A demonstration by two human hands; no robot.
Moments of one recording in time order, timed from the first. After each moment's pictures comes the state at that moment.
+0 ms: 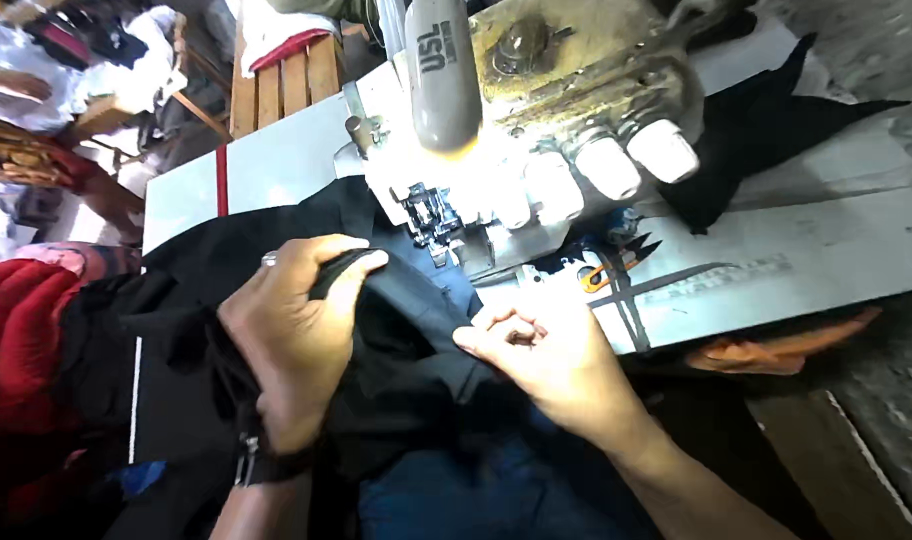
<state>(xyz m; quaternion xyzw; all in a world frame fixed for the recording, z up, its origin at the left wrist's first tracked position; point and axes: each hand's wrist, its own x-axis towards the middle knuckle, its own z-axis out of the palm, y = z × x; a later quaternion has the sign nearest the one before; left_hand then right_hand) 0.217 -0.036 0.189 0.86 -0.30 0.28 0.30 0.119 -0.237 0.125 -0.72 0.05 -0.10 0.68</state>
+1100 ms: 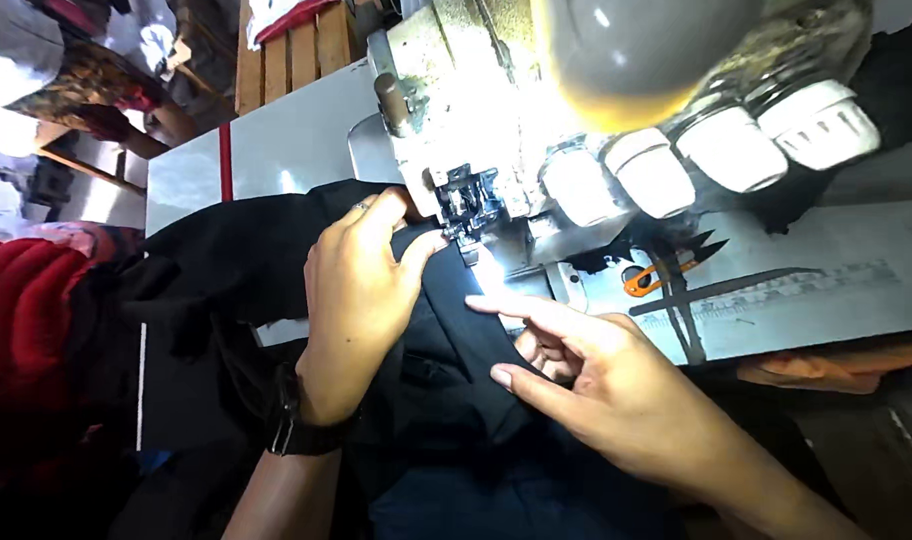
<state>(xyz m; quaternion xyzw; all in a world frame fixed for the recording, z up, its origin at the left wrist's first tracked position) 0.240 -0.058 0.171 0.94 -0.24 0.09 0.21 0.117 -0.248 0.116 -0.79 -0.05 0.00 0.61</state>
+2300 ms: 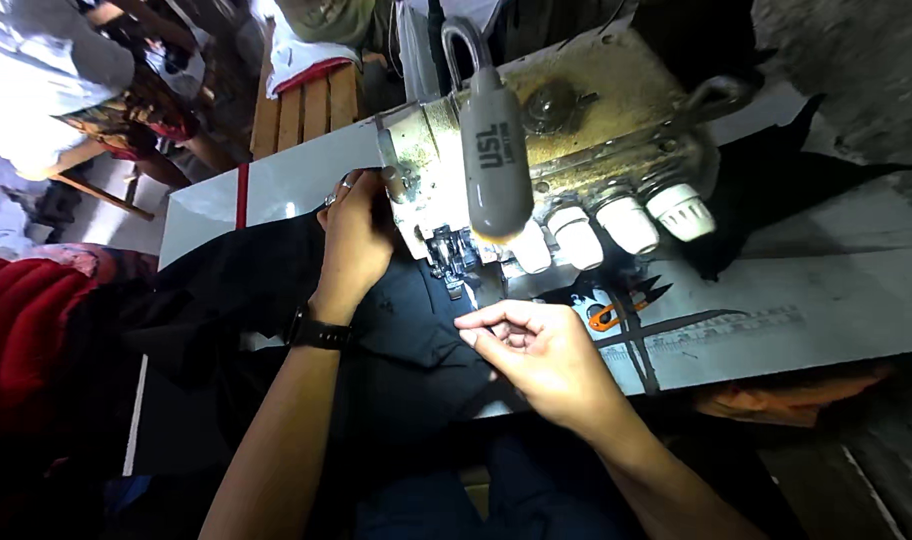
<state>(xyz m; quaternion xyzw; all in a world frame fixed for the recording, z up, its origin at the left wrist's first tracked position) 0.307 -0.062 0.161 0.92 -0.23 0.10 0.29 0.147 -0.240 0.128 -0.72 0.04 -0.05 0.69</state>
